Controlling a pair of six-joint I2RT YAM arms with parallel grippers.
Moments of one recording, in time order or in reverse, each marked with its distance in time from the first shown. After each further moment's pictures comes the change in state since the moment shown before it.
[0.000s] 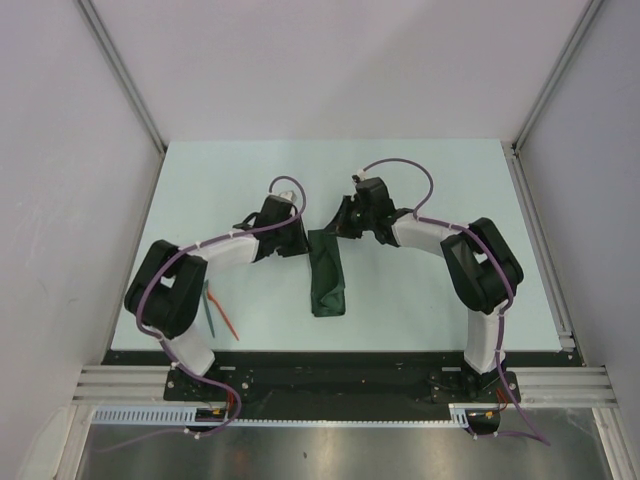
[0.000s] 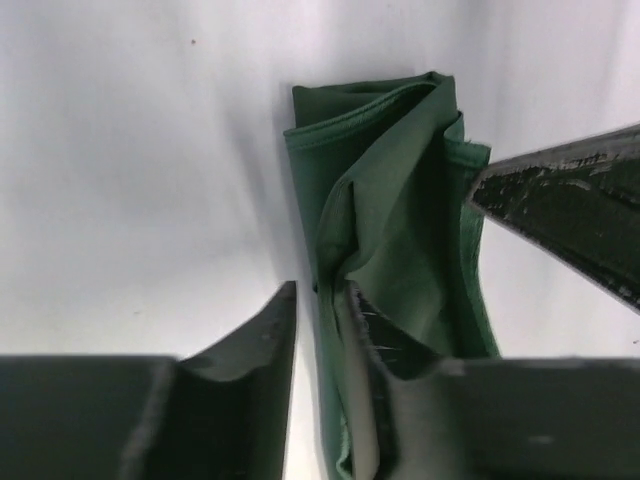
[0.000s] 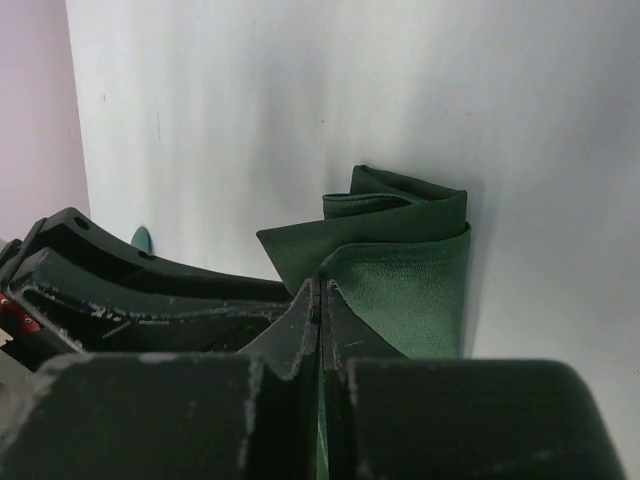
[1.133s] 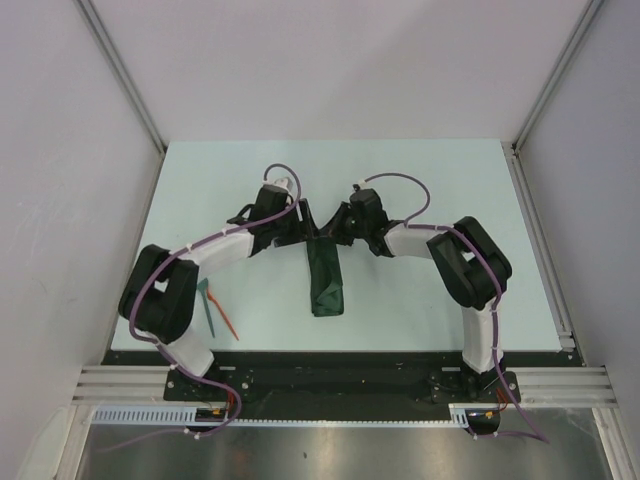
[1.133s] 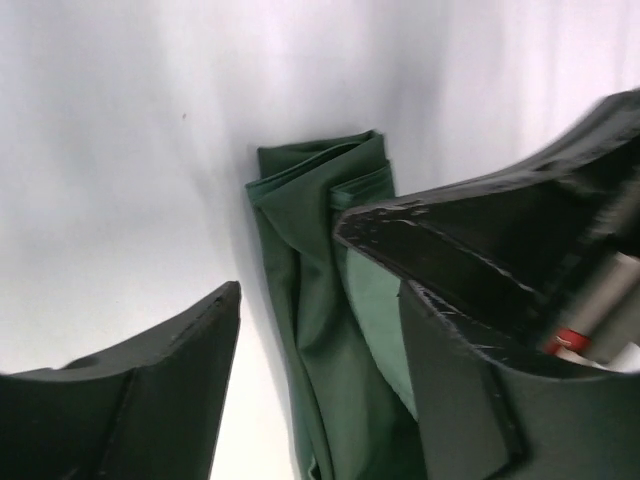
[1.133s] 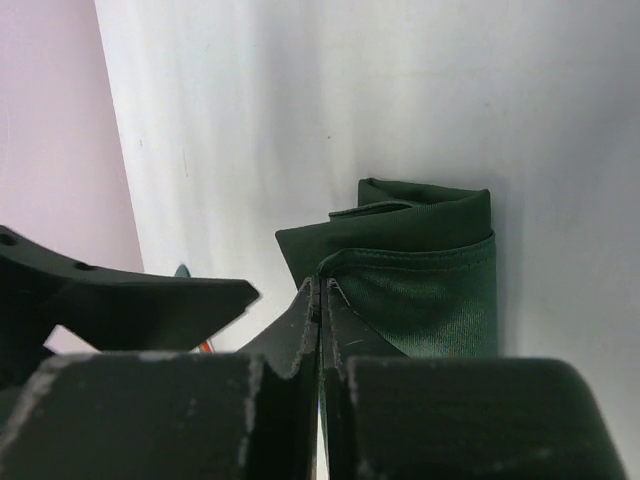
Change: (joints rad) left arm 0.017 -0.019 0.055 0.000 0.002 -0.008; right arm 0.044 0.064 -0.063 0.195 0.062 0.212
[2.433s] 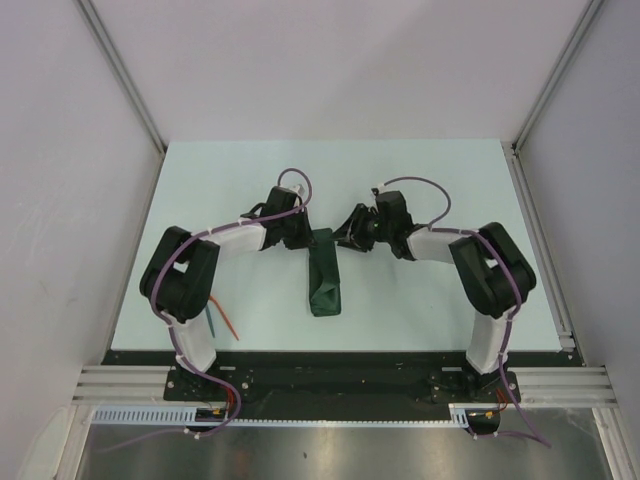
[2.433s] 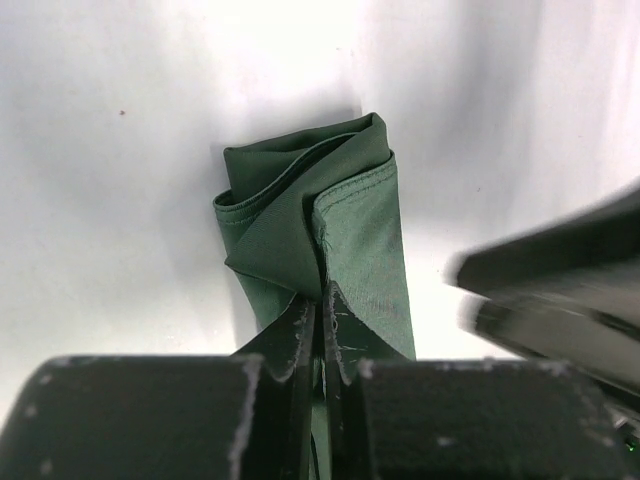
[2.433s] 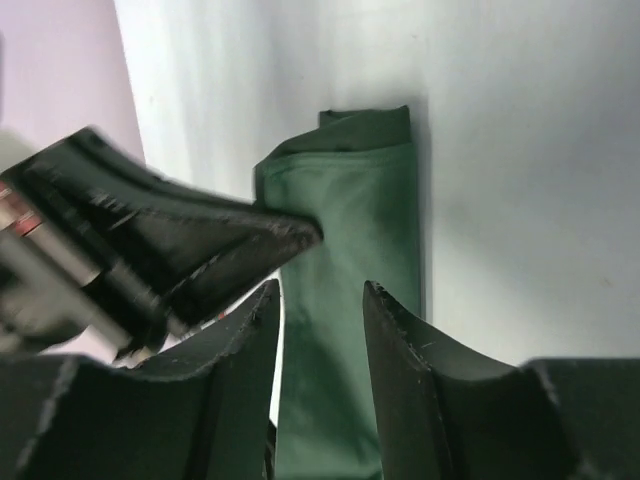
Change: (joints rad) left arm 0.001 0.150 0.071 0.000 0.104 0.019; right arm -0.097 -0.095 -0.154 0.037 -0.164 -0.006
